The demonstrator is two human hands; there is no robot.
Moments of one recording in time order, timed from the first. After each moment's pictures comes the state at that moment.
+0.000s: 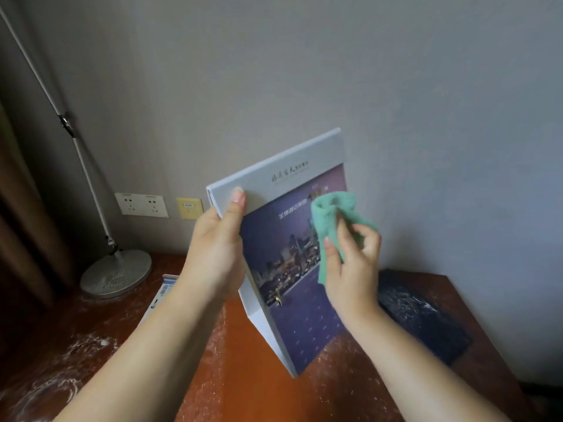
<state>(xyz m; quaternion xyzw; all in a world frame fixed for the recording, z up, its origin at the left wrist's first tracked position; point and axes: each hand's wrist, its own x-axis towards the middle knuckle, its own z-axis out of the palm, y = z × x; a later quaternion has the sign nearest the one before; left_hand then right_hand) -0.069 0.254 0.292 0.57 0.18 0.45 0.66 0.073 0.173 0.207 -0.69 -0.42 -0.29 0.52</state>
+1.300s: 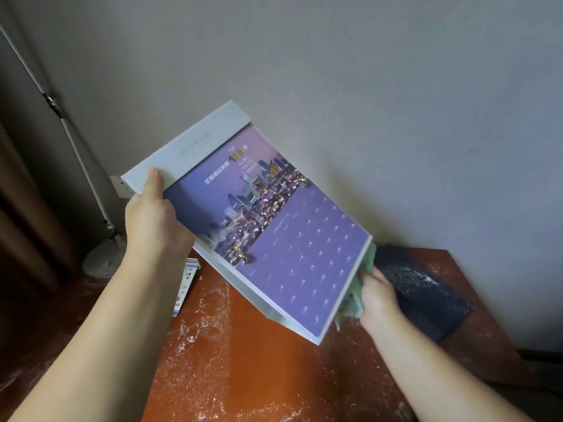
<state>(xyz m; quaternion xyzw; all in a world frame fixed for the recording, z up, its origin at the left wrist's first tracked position) -0.088 0.321 0.285 0.32 0.33 0.57 0.68 0.105 0.147 0.128 -0.61 0.04 0.32 0.72</state>
